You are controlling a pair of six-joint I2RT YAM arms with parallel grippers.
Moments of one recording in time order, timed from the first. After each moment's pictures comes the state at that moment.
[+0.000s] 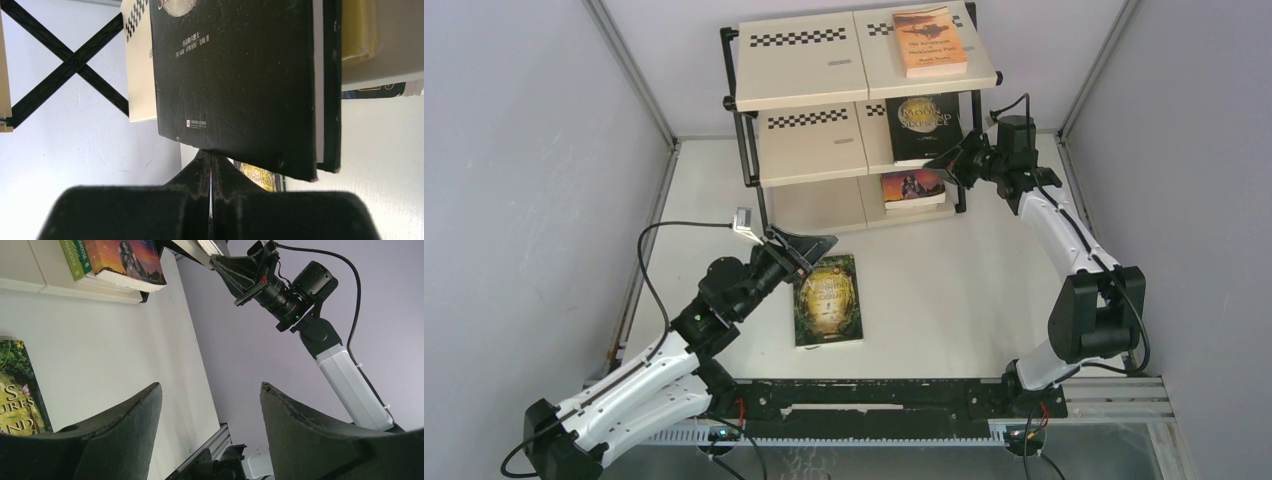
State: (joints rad) left arm -0.74 0.71 0.52 0.19 -0.08 -1.12; right arm 0.12 1.55 1.32 -0.28 -0.57 0.91
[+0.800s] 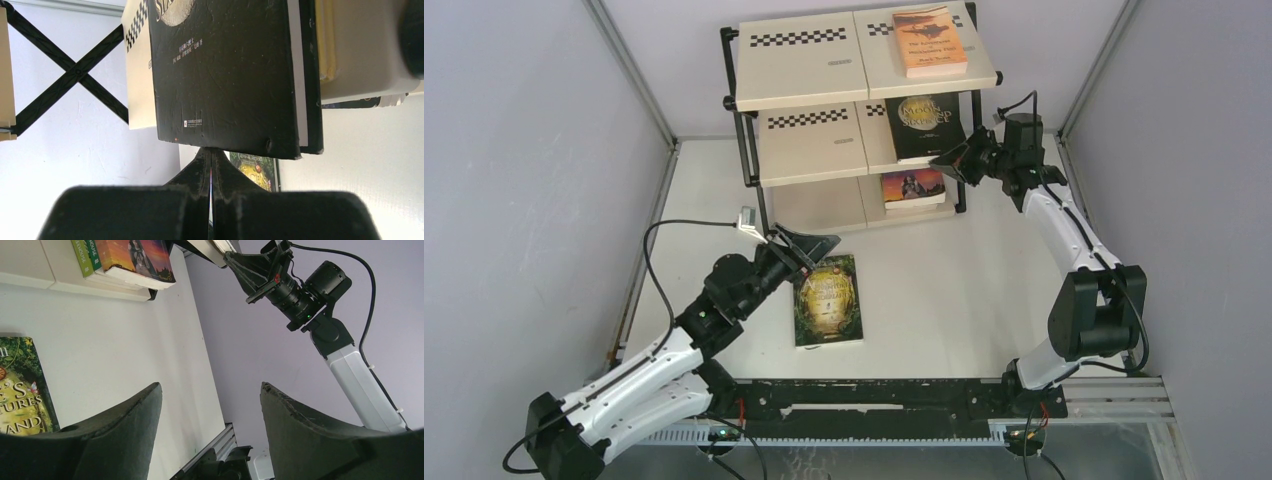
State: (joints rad) left arm -0.74 0.75 0.52 0.20 -0.07 -1.12; right arm 0.08 1.57 1.33 -0.28 -0.57 0.90
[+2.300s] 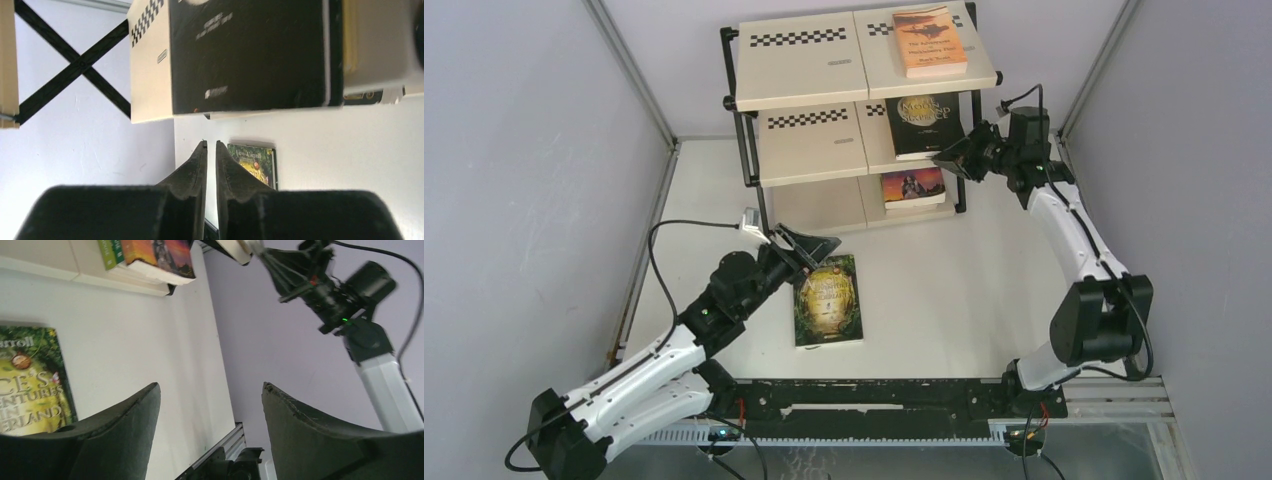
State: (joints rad) left arm -0.72 0.78 0.52 0.18 -0.08 -1.12; right arm 0.08 1.57 1.40 -0.36 -0.57 0.86
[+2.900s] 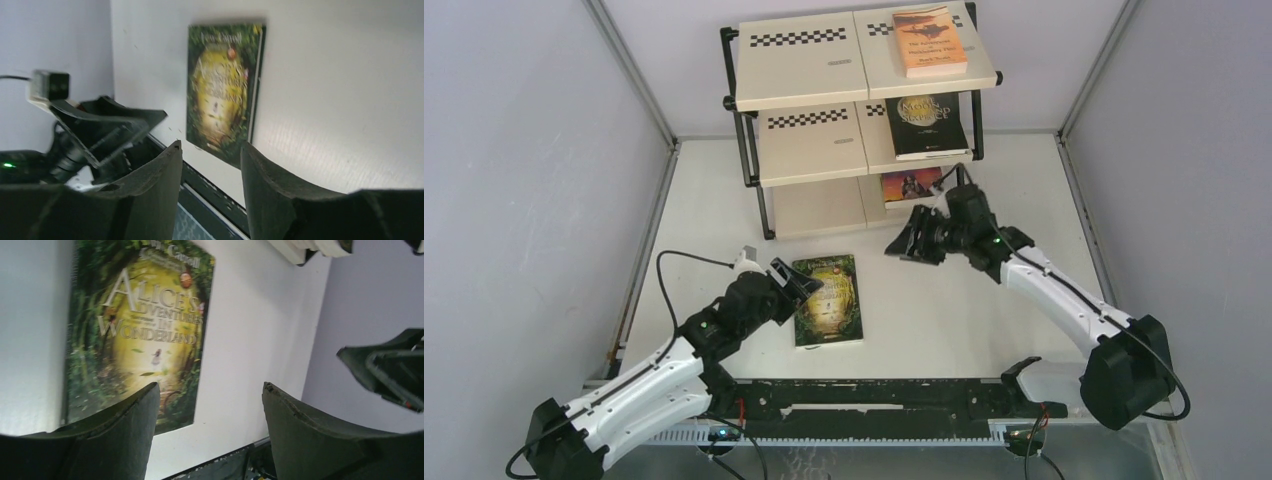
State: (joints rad) left arm -0.72 0.70 0.39 -0.22 -0.16 -1.25; right arm 0.45 1.25 0.96 -0.39 -0.42 0.74
